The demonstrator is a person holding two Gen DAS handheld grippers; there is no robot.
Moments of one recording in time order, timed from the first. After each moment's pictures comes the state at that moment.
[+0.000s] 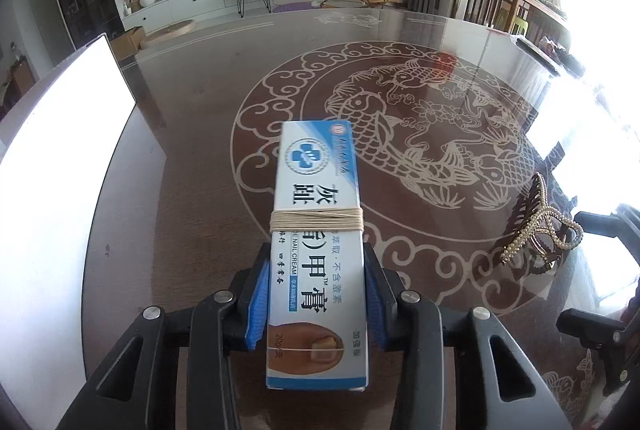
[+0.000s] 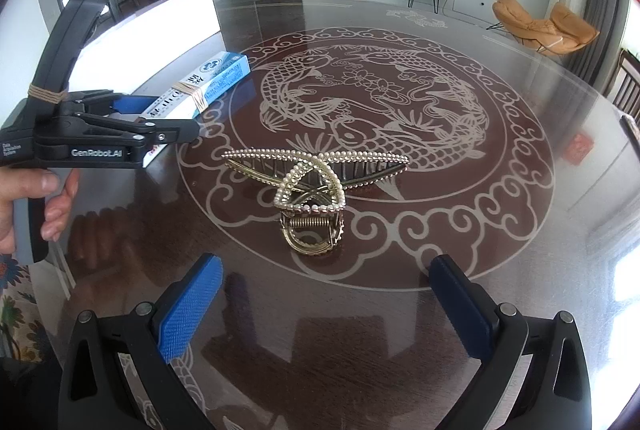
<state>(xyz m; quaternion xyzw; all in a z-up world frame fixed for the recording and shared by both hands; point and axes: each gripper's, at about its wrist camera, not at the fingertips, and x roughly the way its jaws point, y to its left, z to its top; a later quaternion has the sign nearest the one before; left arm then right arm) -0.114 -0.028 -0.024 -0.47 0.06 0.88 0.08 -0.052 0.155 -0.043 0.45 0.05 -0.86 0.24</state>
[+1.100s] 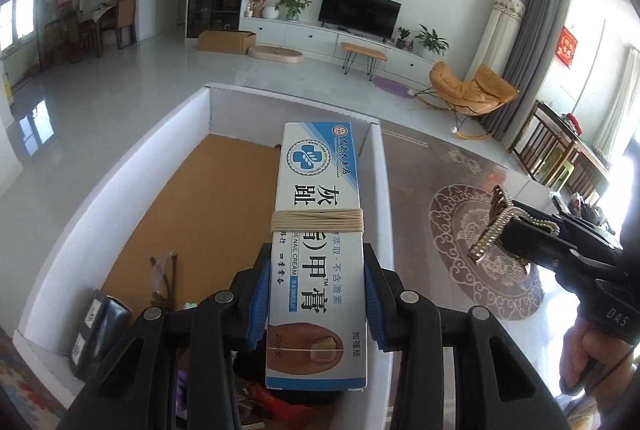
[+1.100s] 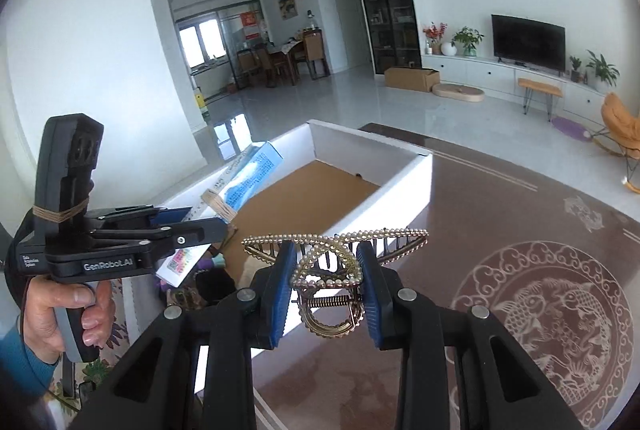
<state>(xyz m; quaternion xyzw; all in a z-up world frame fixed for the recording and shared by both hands) 0.016 -0.307 0.108 -0.38 -0.12 0.91 -0.07 -0.033 -0.115 0.127 0.30 0.05 -0.84 0.46</state>
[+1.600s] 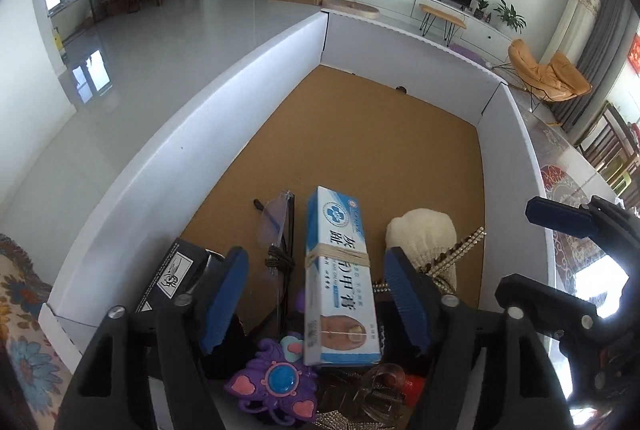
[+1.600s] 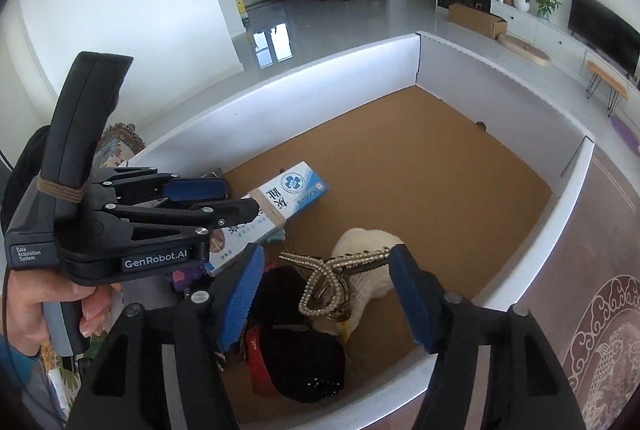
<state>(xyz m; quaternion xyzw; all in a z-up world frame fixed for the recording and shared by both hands) 0.027 -0.362 0.048 -0.44 -0.13 0.87 -0.17 -0.034 -0.266 0.056 0.40 0.16 -0.76 0.48</state>
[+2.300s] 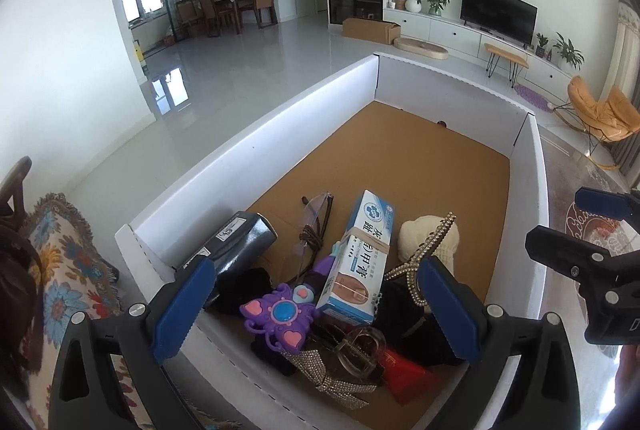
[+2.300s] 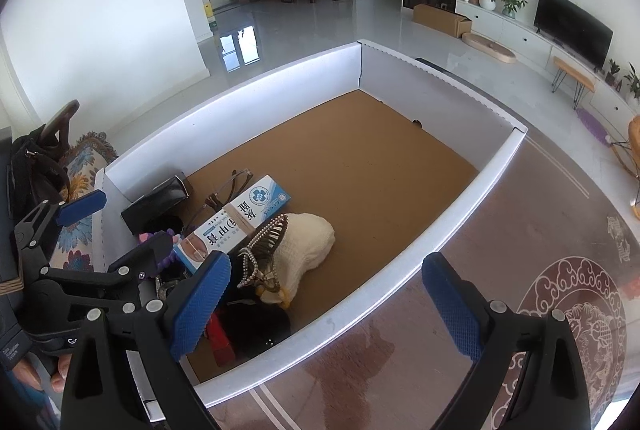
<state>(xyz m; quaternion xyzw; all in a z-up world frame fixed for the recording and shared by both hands) 0.072 -0.318 0.079 -0.39 -0.11 0.86 -0.32 -0.045 -0.225 0.084 0.41 0.18 -0.79 0.42</state>
